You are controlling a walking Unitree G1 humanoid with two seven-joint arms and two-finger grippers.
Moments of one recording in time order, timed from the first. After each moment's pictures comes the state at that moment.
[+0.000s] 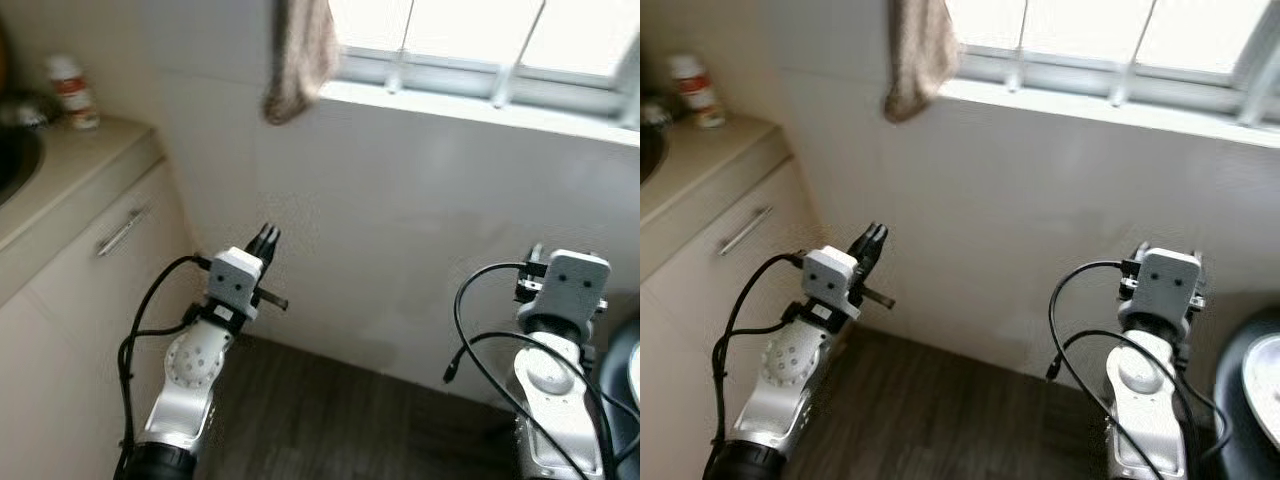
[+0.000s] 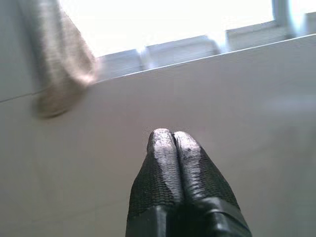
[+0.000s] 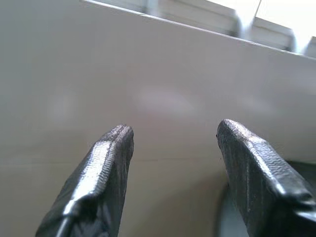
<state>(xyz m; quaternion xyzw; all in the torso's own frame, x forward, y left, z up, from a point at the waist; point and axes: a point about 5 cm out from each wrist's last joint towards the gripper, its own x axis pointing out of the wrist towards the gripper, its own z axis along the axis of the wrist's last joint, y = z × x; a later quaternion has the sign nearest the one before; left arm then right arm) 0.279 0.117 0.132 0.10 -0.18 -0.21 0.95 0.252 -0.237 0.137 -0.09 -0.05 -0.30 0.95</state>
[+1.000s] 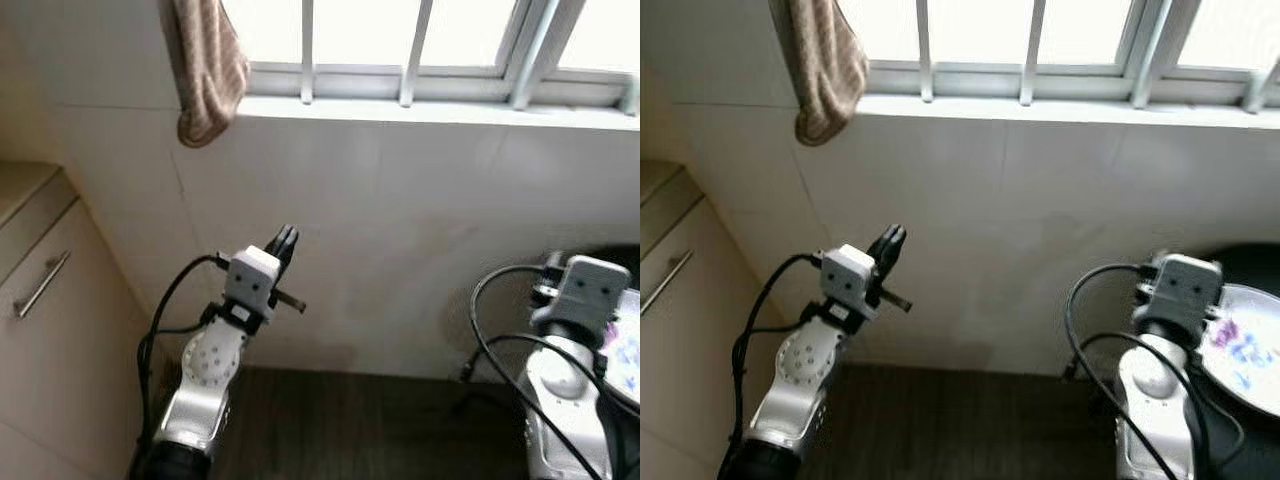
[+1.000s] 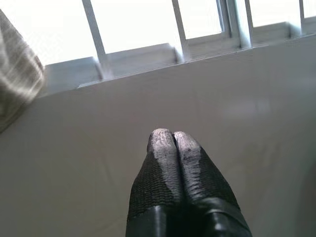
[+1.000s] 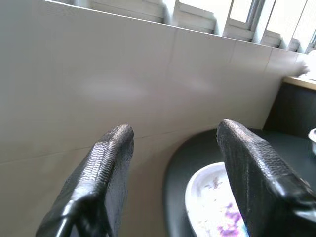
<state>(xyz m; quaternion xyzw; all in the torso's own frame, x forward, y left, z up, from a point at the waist) 0.279 0.128 0.128 0.11 -0.17 -0.20 0.96 0.255 -0.231 0.135 -0.06 -0.05 -0.29 0.95</state>
